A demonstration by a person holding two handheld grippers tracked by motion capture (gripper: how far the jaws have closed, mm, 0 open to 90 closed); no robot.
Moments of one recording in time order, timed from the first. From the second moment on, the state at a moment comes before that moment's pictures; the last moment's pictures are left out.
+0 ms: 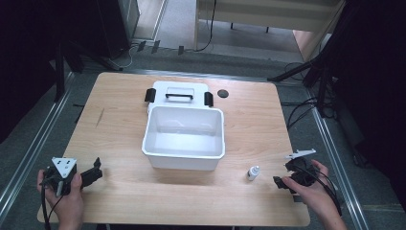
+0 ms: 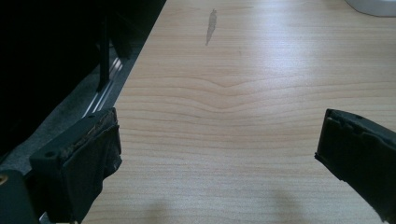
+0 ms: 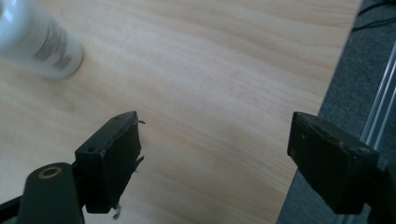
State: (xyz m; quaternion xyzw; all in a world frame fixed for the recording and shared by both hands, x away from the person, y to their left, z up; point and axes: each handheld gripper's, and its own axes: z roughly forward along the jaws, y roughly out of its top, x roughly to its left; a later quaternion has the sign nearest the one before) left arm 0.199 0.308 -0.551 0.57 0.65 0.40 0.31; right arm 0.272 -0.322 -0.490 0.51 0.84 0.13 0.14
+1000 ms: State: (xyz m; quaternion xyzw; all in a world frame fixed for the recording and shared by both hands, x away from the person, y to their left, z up) left arm 0.199 0.309 -0.551 0.57 0.65 0.39 0.31; right arm 0.294 -0.249 -0.437 0.40 0.91 0.02 0.05
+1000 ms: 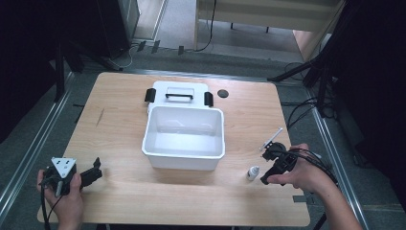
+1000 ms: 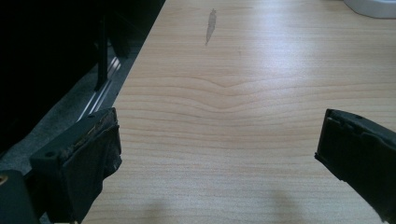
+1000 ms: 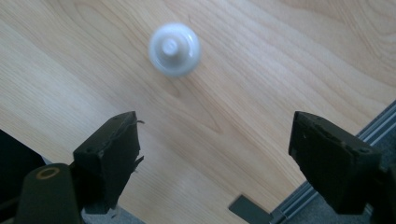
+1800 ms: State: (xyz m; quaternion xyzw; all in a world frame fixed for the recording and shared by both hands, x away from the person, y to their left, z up) left arm 0.199 0.310 -0.551 0.57 0.65 0.39 0.31; right arm 0.310 -0.218 -0.445 0.41 0.91 0.04 0.03
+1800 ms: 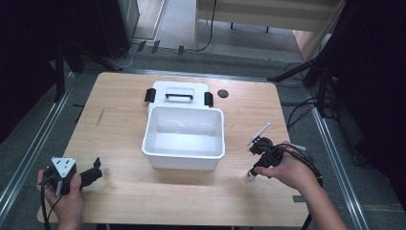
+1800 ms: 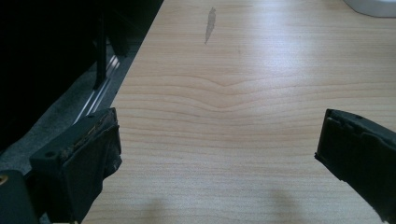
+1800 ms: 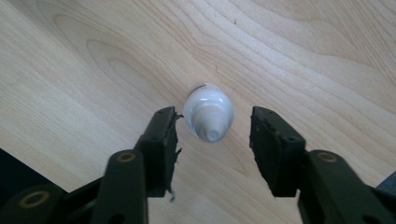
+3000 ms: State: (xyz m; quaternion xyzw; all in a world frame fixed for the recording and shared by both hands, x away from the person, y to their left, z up) left arm 0.200 0.310 -0.551 0.58 0.65 0.39 0.31; right arm 0.313 -0.214 -0.453 0.45 0.89 0.03 0.02
